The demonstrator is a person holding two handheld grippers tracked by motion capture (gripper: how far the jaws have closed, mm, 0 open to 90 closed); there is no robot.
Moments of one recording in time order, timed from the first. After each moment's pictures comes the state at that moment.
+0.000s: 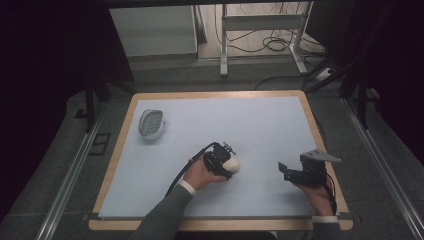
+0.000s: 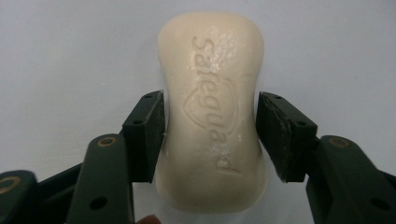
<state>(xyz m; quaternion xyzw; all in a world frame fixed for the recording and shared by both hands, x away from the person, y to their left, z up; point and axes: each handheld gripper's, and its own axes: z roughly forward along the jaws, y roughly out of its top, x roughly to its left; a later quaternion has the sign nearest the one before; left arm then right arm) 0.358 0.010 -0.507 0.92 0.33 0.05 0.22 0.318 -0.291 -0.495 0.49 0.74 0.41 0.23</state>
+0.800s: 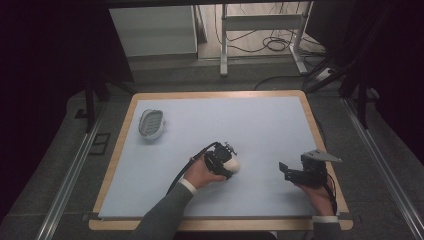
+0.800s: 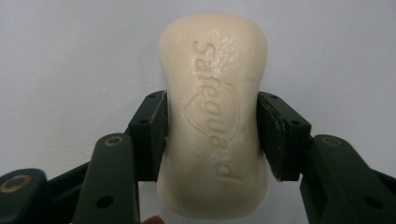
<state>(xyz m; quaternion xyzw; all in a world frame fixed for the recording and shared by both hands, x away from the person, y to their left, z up) 0.362 0.007 -0.506 0.92 0.32 0.05 0.21 0.319 -0.292 -0.496 0.49 0.74 0.40 0.24</state>
